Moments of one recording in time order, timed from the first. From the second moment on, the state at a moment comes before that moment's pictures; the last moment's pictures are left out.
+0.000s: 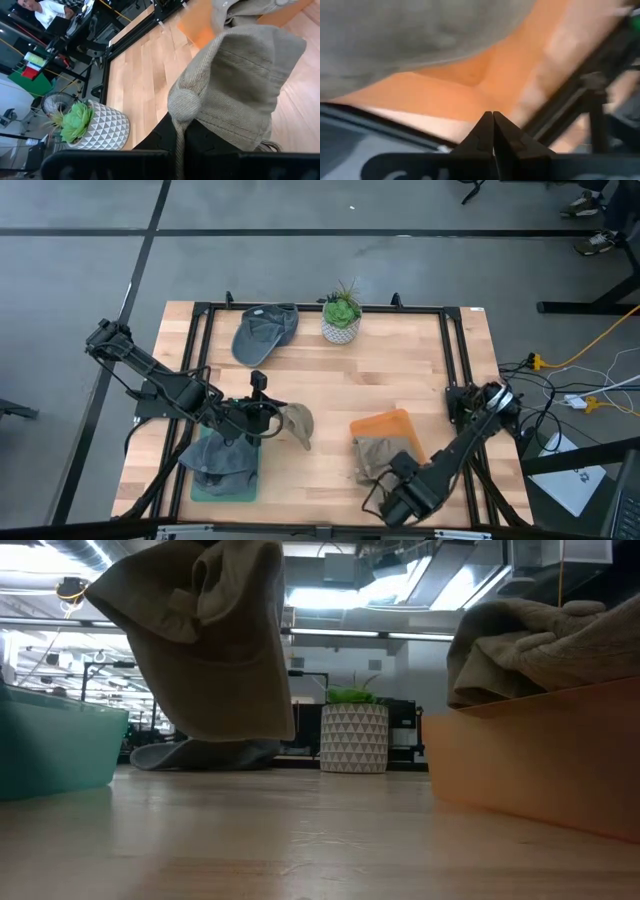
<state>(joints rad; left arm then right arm) -0.52 1.21 0.98 -0.45 -0.73 0.25 0.79 1.95 1.68 -1.52 -0.18 1.66</state>
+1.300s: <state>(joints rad) -0.52 1.21 0.98 -0.45 -0.73 0.25 0.59 2.08 1.68 -0.96 0.32 1.04</state>
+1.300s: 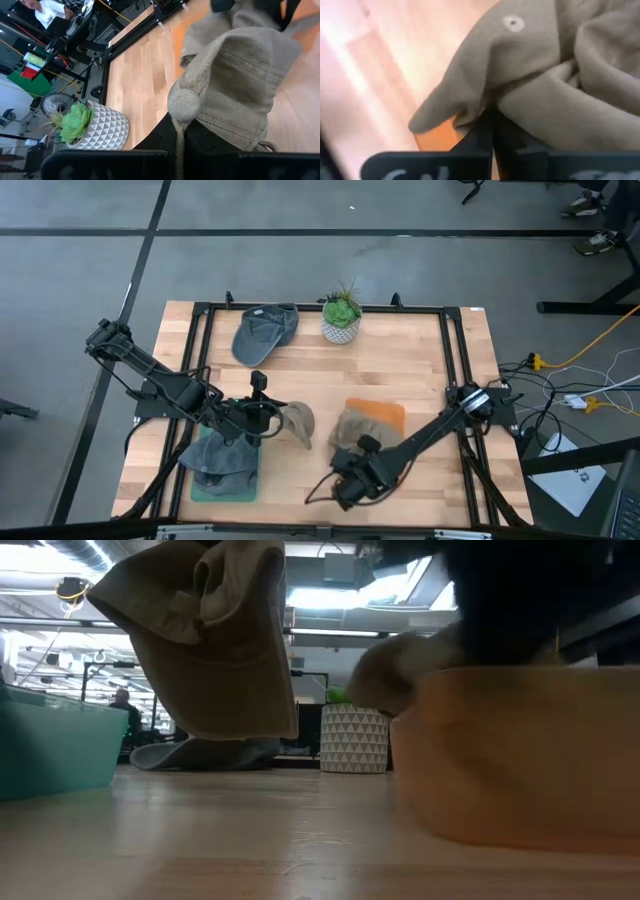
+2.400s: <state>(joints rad) -0.53 1.21 0.98 -0.29 -0.71 0.85 0.50 1.88 1.68 -1.00 0.63 1.17</state>
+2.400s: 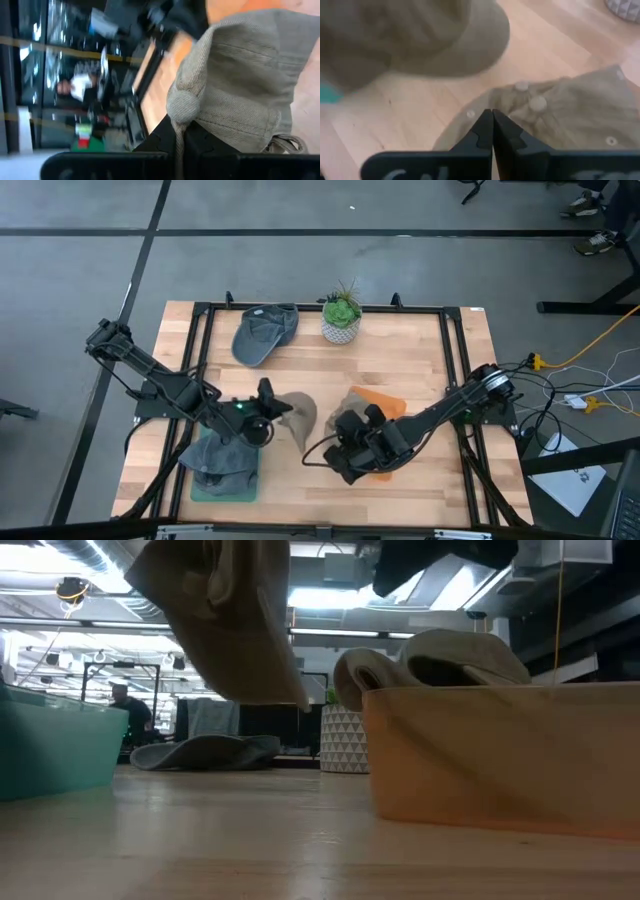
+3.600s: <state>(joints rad) -0.69 1.12 0.98 -0.36 -0.54 0.79 0.32 1.94 1.70 -0.11 0.06 0.24</state>
